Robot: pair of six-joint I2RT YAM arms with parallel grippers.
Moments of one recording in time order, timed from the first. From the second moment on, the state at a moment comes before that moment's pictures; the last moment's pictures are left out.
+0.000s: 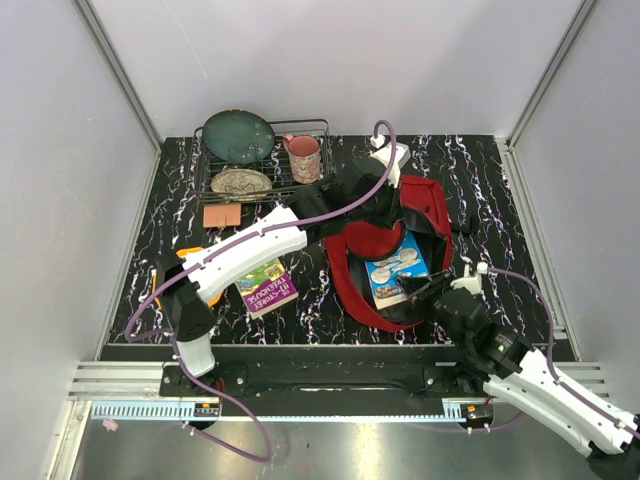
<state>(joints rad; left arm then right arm) -0.99 1.79 1.83 -0.52 -0.04 -0.42 0.84 0.31 0.28 -0.36 0.43 1.48</state>
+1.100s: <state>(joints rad) -0.97 1.71 1.74 -0.48 0.02 -0.52 0.83 0.16 0.24 -0.21 0.45 1.64</state>
